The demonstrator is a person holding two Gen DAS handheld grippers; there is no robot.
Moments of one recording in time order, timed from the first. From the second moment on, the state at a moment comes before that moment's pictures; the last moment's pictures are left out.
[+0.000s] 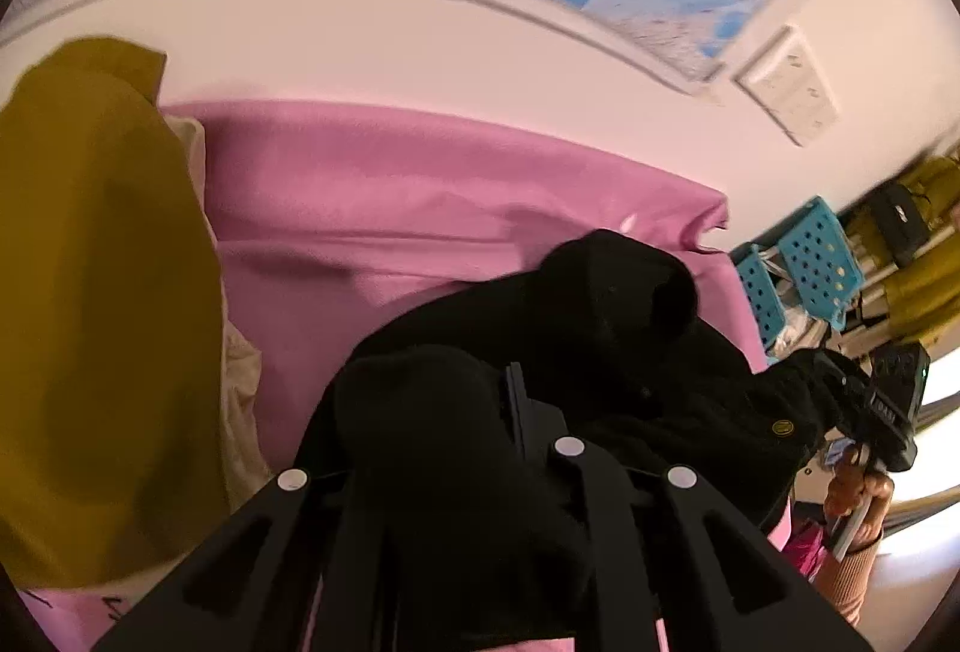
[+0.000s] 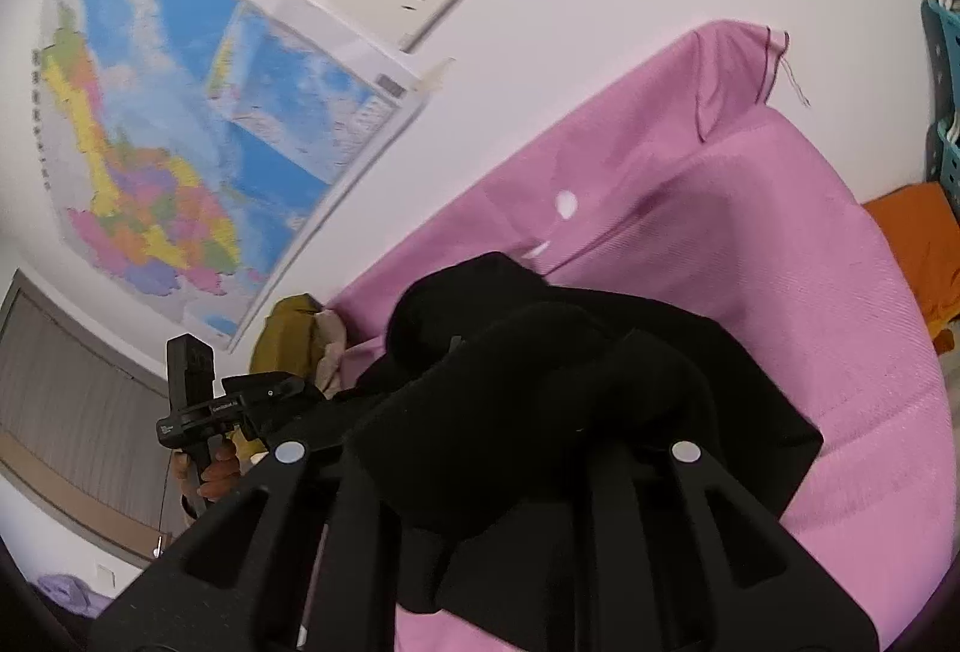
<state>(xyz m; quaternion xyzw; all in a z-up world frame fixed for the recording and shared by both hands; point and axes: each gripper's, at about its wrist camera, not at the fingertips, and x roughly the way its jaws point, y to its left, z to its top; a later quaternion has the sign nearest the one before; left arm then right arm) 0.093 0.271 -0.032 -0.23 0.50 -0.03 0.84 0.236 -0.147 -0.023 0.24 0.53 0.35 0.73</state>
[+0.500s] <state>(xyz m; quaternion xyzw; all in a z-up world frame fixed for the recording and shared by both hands) 0.140 0.297 -0.081 -0.32 0.54 -0.03 0.78 0.209 -0.106 -0.005 0.14 0.48 0.39 0.77</state>
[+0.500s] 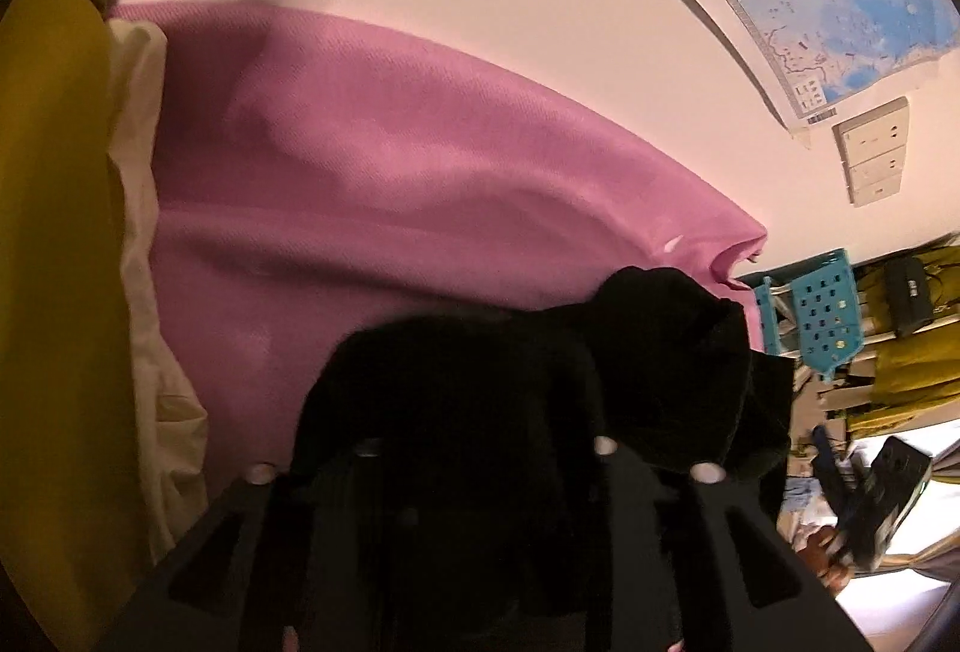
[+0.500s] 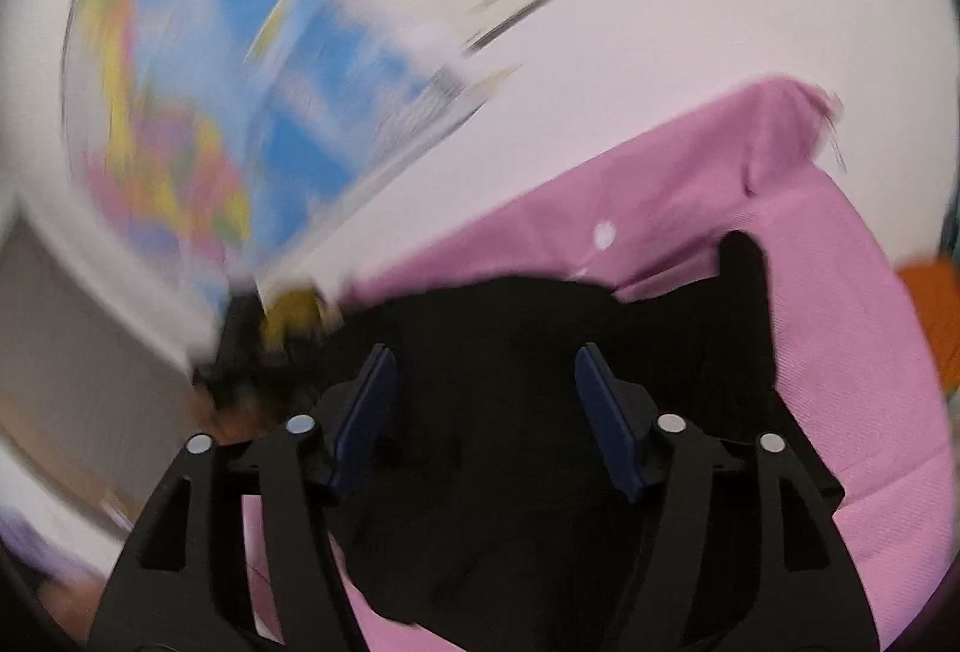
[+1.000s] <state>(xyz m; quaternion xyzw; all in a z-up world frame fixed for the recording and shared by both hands) 0.067 0.217 -0.030 -0.10 0.43 -0.07 0.90 0.177 -0.038 -0.053 -0.08 0.48 0.35 0.80</state>
